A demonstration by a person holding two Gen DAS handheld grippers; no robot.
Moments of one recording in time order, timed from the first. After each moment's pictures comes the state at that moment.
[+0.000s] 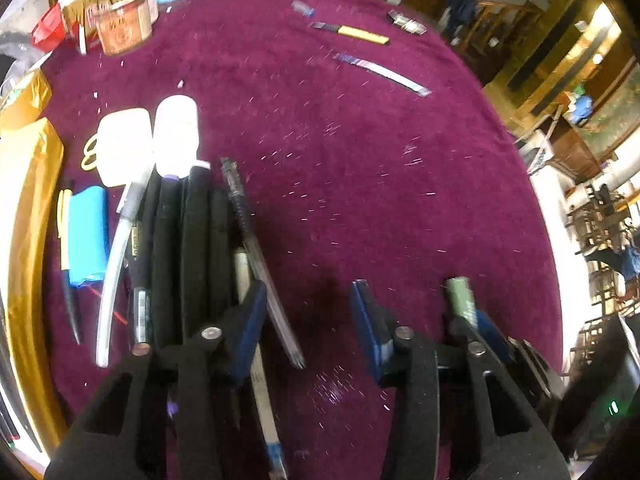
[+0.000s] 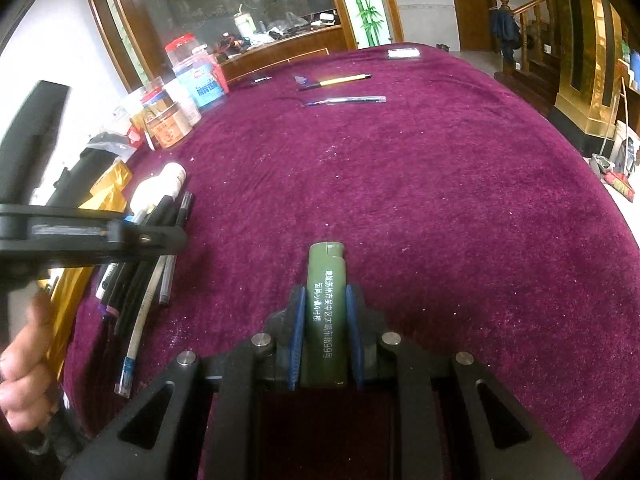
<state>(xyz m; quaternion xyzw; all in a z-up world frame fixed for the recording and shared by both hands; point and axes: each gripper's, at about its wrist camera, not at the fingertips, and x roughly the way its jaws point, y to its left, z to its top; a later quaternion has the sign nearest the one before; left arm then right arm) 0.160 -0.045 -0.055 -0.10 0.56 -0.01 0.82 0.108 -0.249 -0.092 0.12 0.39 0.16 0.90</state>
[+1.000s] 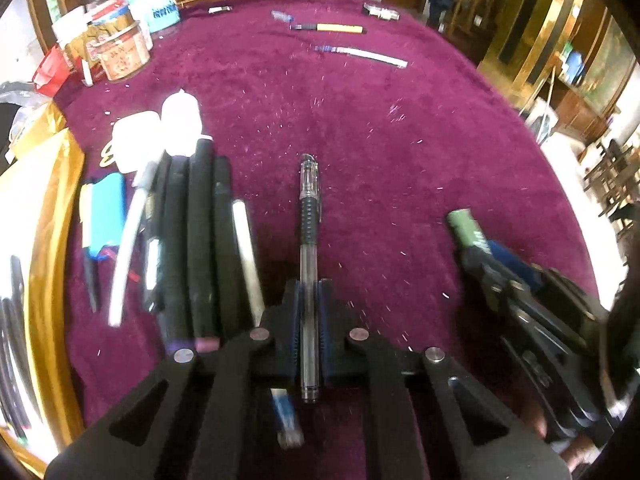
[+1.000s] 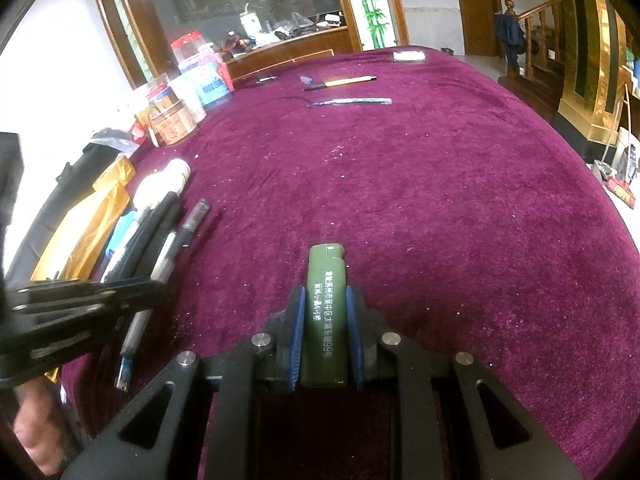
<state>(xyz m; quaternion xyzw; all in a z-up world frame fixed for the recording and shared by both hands) 0.102 -0.060 -0.050 -0.03 0.52 -0.02 0.85 0.105 -0.247 -0.091 0.11 0.39 0.16 0.90</state>
